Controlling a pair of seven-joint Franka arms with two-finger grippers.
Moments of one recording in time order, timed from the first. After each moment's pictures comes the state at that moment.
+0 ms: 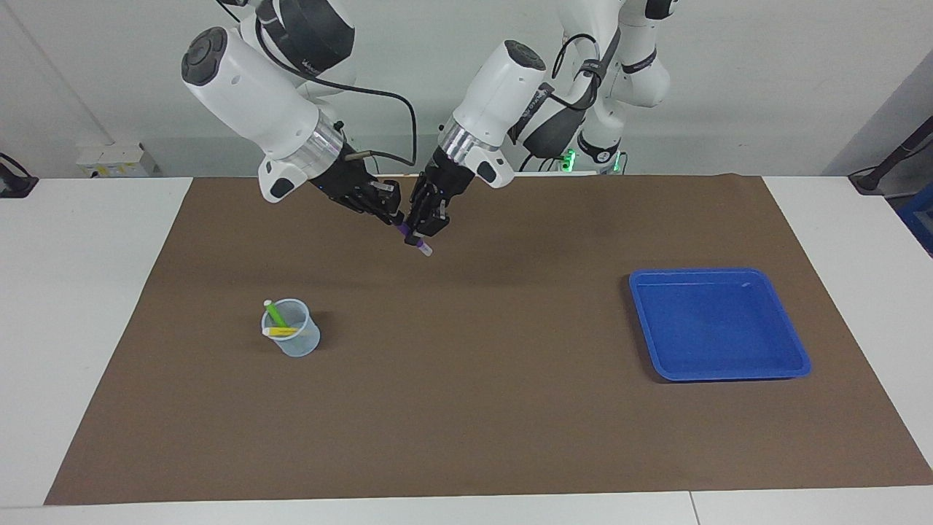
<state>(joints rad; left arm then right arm) -0.64 0.21 -0.16 -1.72 -0.34 2.51 -2.22 0.22 0.15 0.00 -1.53 0.50 1.69 0.56</state>
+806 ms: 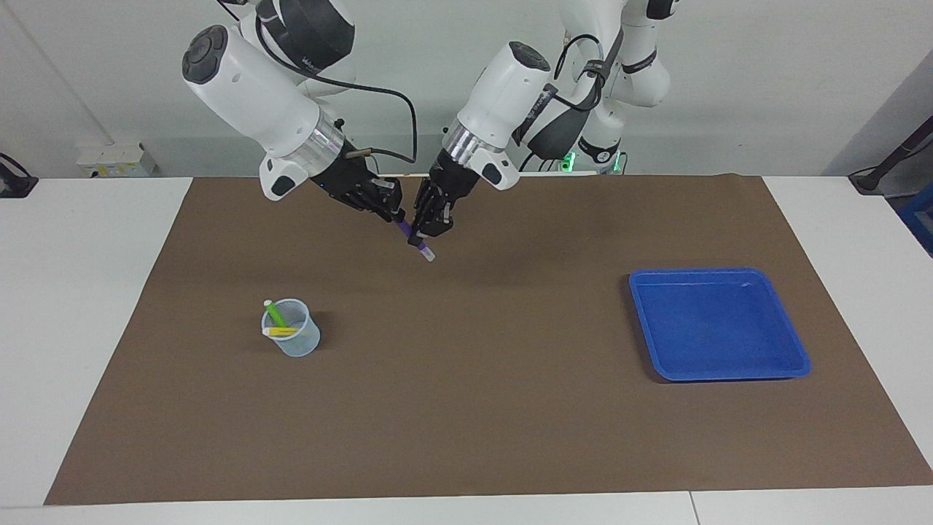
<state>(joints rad) -0.63 0.21 -0.15 -1.72 -0.31 2.51 -2.20 0.22 0.14 0.00 -1.53 0.50 1.69 0.56</state>
